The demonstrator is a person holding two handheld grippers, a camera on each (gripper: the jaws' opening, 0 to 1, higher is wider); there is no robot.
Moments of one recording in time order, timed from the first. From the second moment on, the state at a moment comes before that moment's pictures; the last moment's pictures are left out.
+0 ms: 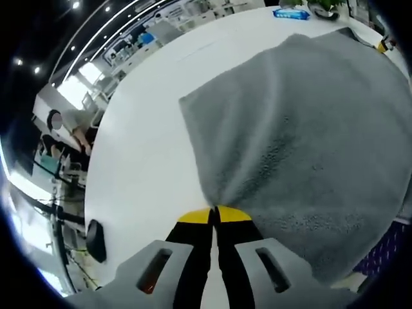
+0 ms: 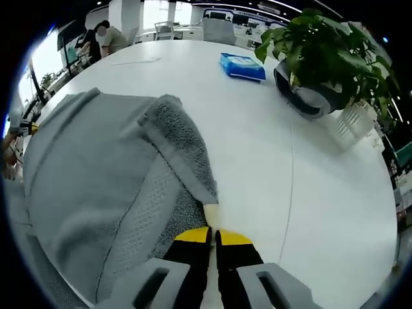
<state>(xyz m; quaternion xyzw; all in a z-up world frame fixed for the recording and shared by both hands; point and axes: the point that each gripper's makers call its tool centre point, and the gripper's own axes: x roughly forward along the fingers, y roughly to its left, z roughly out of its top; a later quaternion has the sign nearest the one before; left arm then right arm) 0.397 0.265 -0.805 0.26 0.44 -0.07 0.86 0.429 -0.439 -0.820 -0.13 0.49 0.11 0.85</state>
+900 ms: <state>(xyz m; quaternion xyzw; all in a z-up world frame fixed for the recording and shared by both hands) 0.399 0.260 -0.783 0.22 0.37 -0.03 0.90 0.430 -0.435 -0.805 -0.05 0.43 0.09 0.90</state>
